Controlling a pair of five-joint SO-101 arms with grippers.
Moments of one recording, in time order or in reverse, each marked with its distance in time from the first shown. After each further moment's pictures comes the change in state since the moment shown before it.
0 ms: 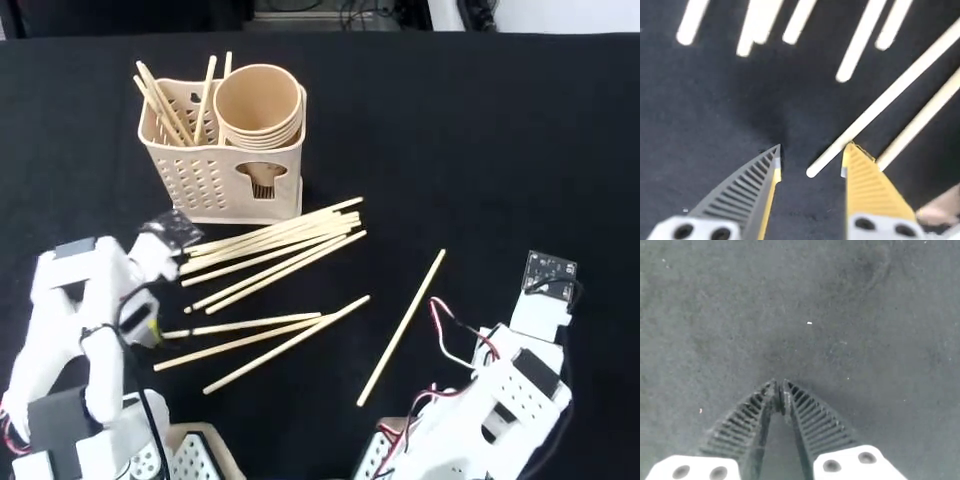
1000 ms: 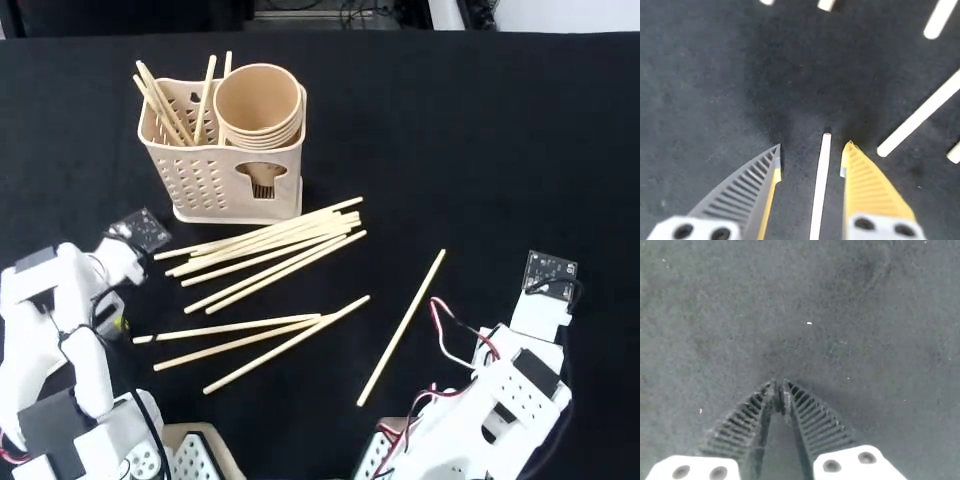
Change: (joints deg) left arm -8.9 0.2 1.0 -9.6 -12.2; right arm 0.0 0.0 0.0 0.0 0.0
